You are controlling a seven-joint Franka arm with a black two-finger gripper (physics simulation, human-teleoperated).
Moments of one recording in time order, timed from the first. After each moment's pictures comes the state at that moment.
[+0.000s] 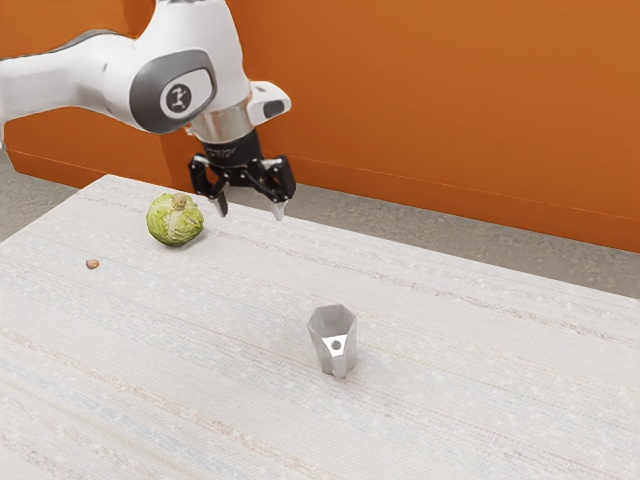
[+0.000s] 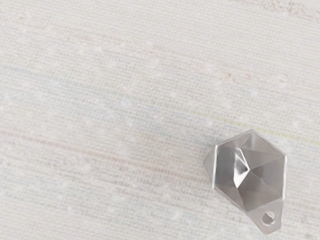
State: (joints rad) arm -0.42 -0.02 0.24 -1.81 0.03 1.89 -0.42
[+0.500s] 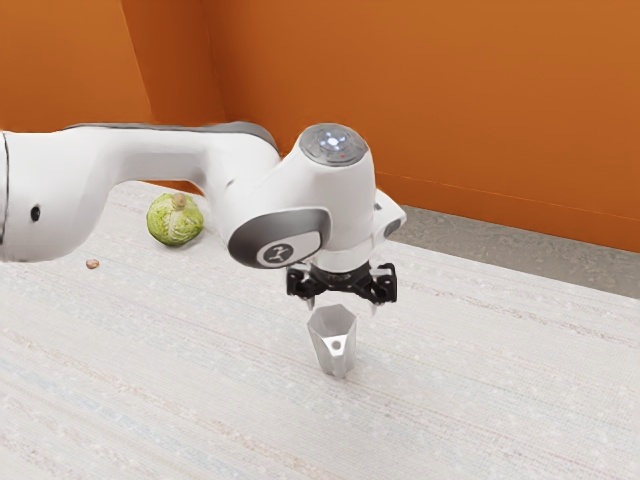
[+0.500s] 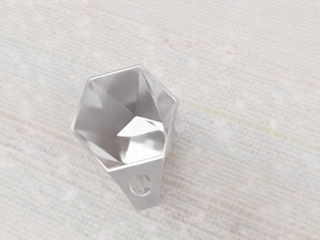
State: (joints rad) arm -0.77 0.09 0.25 -1.98 0.31 2.15 -1.07
